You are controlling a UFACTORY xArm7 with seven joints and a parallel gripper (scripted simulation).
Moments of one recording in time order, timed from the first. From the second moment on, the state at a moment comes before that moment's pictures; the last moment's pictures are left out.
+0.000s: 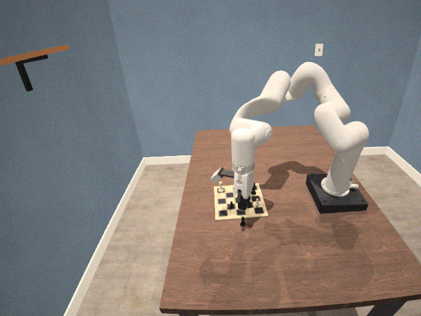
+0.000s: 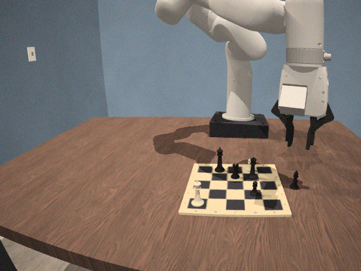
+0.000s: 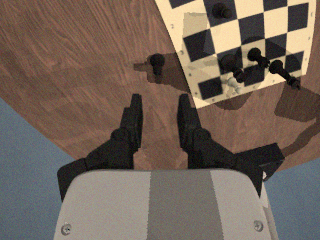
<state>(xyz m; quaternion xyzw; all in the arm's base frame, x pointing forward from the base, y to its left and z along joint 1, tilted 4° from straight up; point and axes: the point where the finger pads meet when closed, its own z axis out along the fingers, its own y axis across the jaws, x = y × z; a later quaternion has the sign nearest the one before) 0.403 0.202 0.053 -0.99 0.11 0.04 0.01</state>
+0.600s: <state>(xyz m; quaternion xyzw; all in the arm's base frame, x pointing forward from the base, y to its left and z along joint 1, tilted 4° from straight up) 0.403 0.202 0.047 -0.99 0.11 0.04 0.01</state>
